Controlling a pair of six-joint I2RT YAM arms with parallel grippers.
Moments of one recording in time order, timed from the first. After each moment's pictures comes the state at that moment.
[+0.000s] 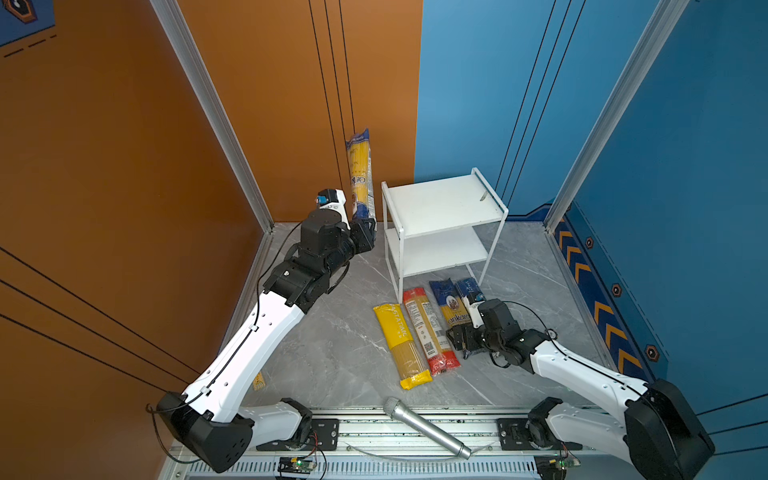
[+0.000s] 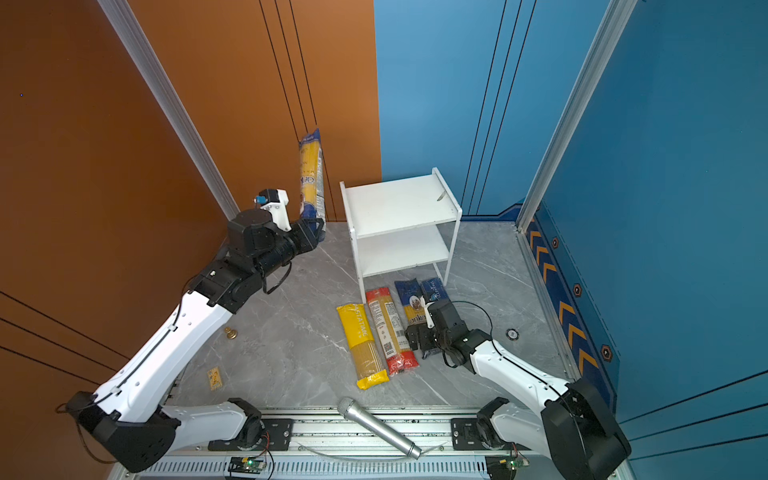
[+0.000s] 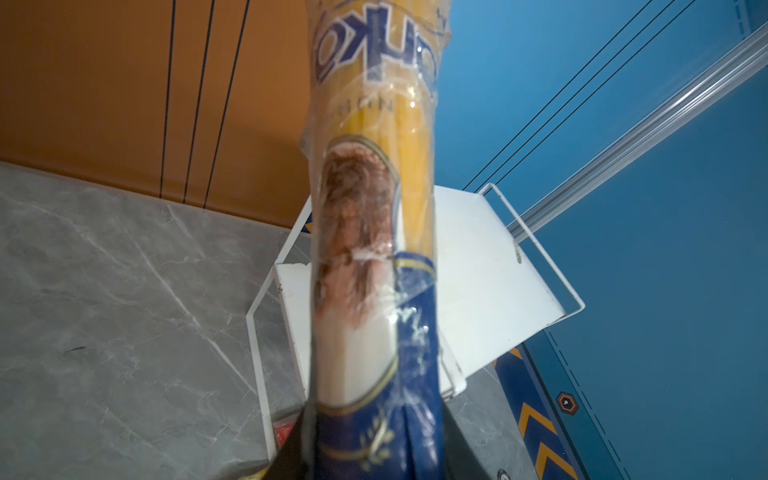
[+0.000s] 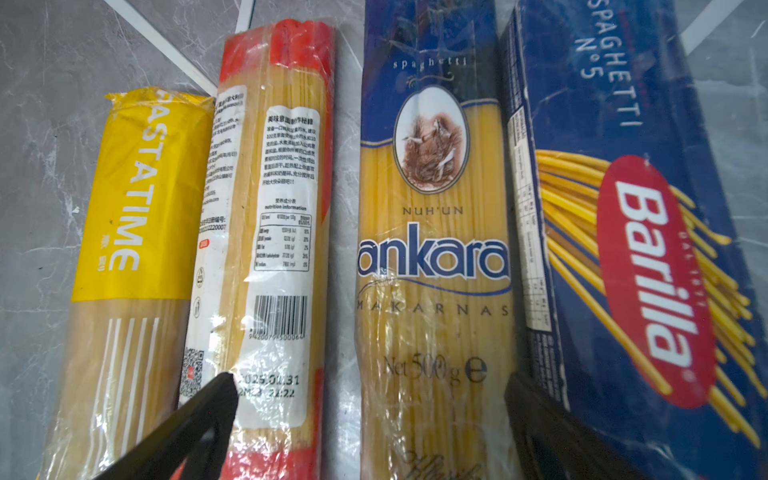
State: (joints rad) left arm -0.49 1.28 1.47 -0.40 -0.07 -0.63; right arm 0.55 1.16 0.52 -0.23 -0.03 0.31
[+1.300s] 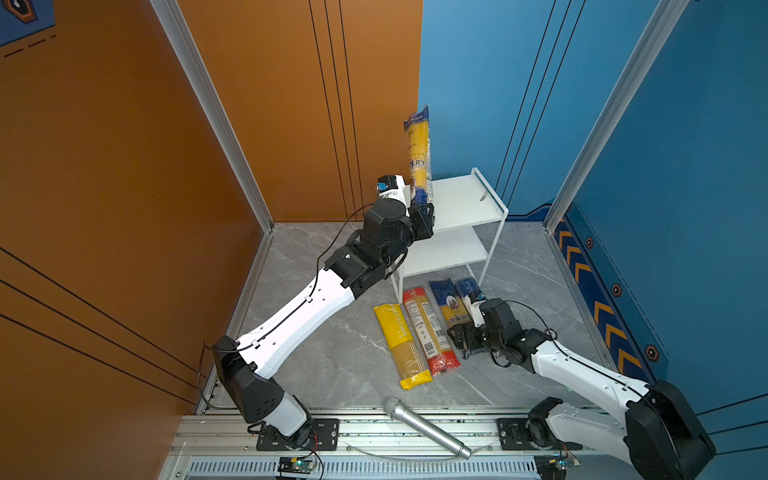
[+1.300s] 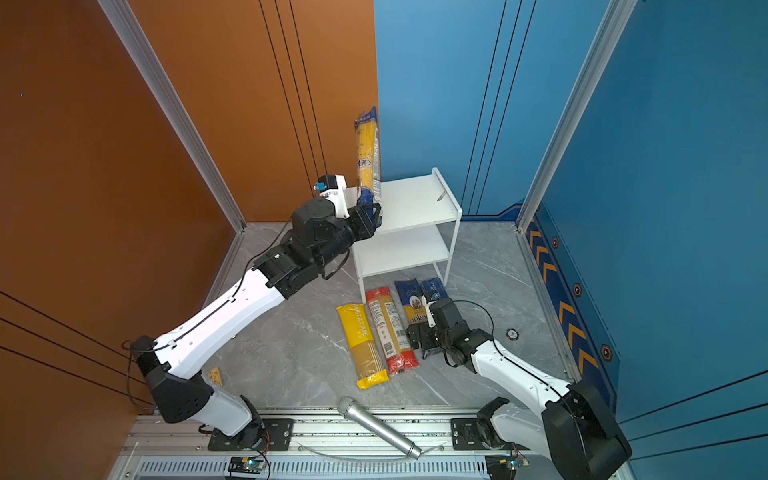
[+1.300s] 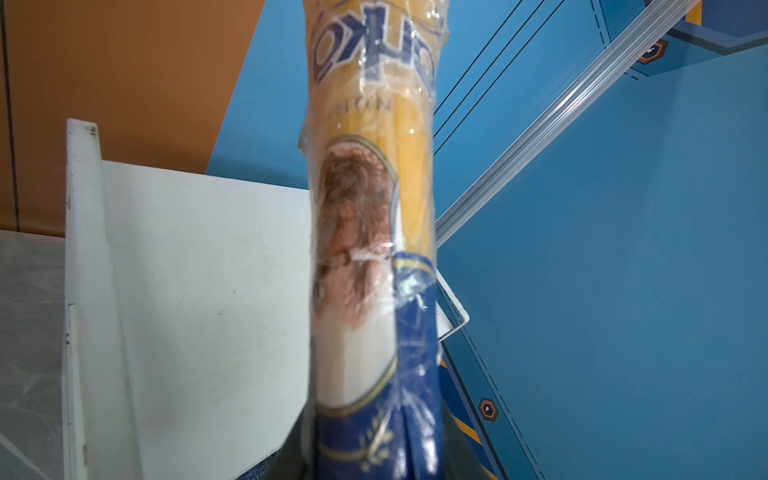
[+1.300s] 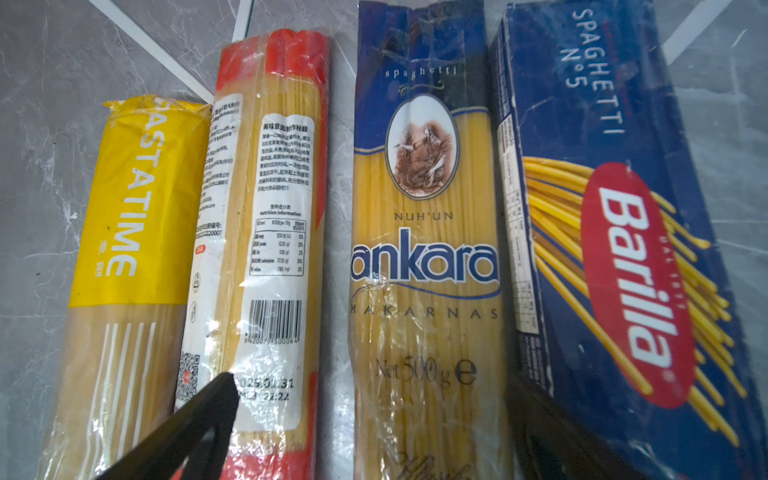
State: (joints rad) left arm -0.77 1.56 1.70 -0.26 -0.26 -0.69; right arm 0.53 1.14 0.52 -0.23 -0.03 0.30
